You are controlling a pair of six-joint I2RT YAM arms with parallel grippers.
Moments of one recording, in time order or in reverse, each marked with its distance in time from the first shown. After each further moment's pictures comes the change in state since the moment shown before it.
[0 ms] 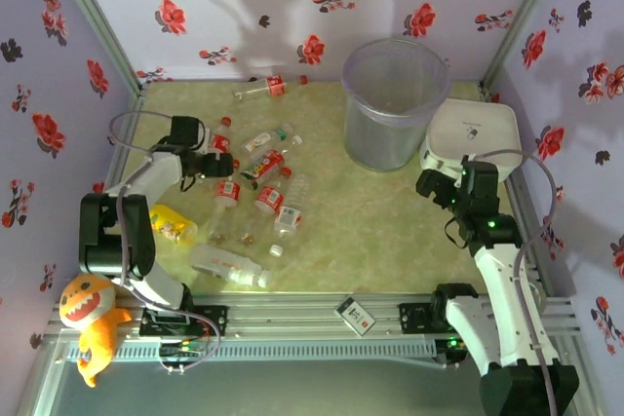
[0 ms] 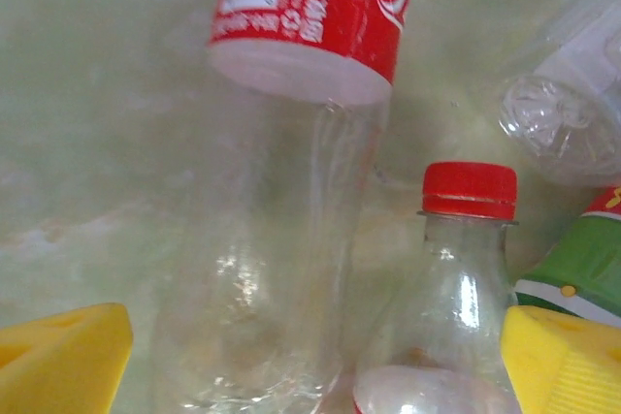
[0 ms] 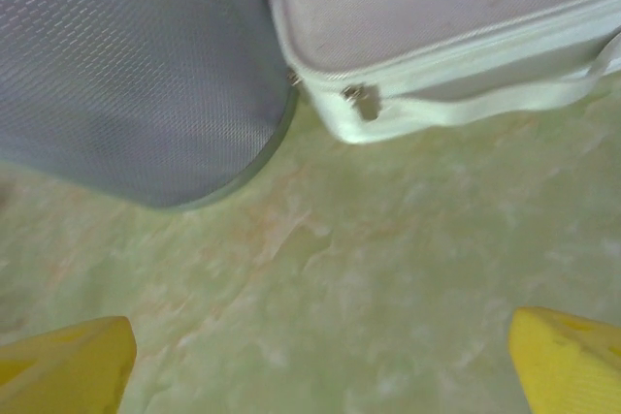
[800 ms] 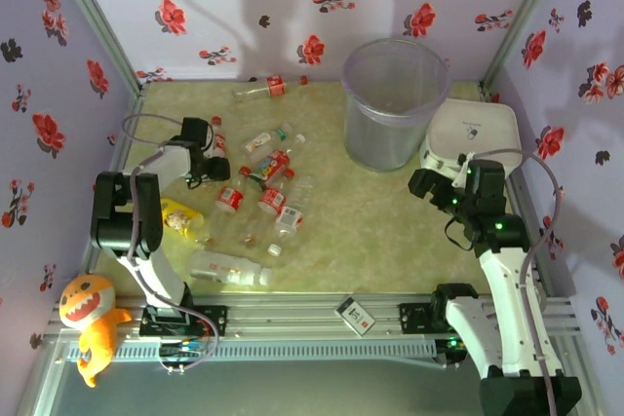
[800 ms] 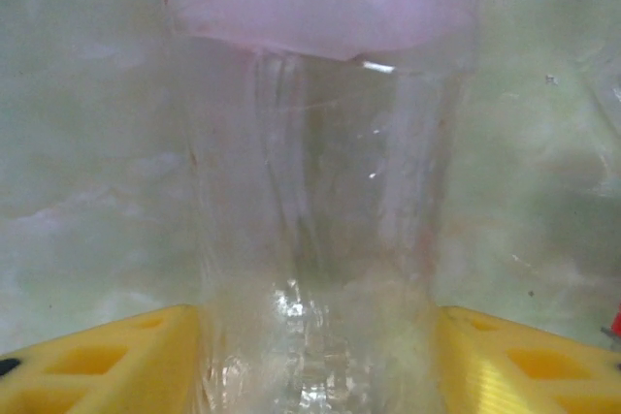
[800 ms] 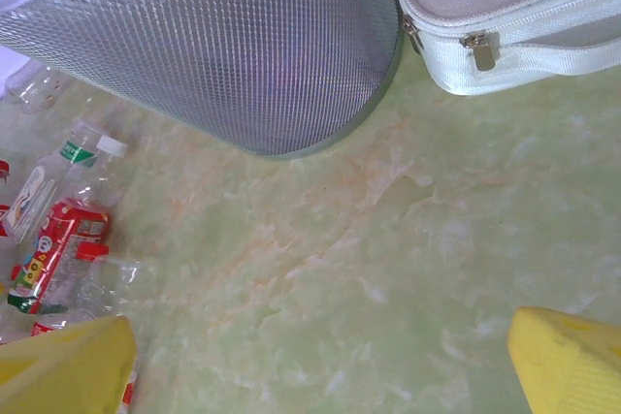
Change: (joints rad) left arm -0.004 0.151 0.061 -0.018 -0.045 -0.061; right arm 0.003 -0.023 0.091 -0.104 -0.187 0.044
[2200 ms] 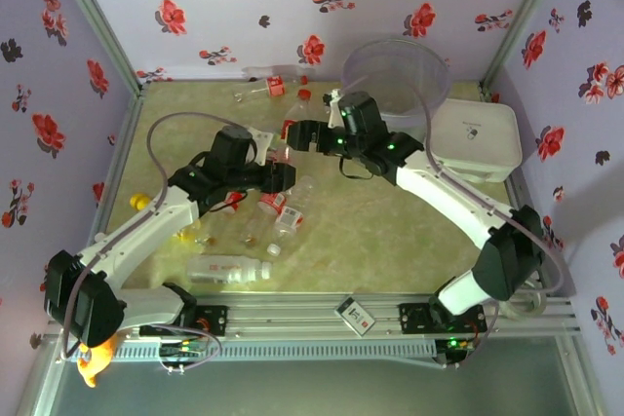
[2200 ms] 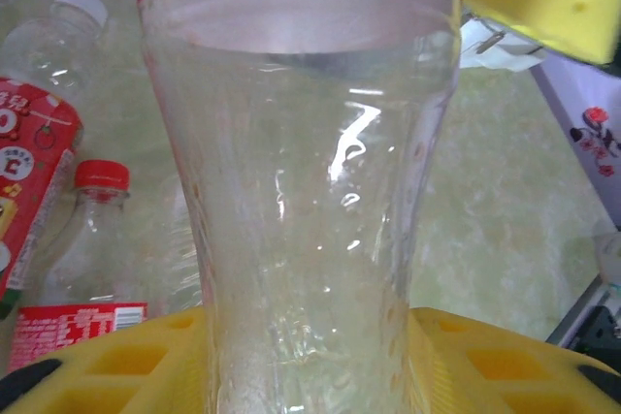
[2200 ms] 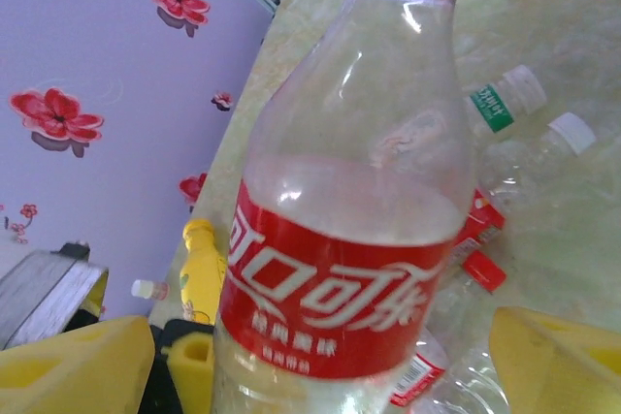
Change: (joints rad) left arm -0.515 -0.516 -0.085 0.076 0.312 -0.248; right arm 0.667 0.787 0.536 0.457 -0.055 0.187
